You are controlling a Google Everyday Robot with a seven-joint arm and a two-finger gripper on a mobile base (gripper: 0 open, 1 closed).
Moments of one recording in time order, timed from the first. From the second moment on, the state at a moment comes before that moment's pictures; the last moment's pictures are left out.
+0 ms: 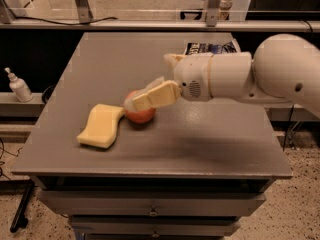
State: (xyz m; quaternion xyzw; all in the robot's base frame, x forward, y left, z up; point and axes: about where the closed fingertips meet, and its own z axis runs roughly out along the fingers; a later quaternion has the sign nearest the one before) arm 0.513 0.031 0.939 -0.43 0.68 0.34 0.49
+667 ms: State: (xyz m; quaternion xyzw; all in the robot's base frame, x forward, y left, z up) arm 0.550 -0.029 1.008 -0.43 0.67 0.27 0.53
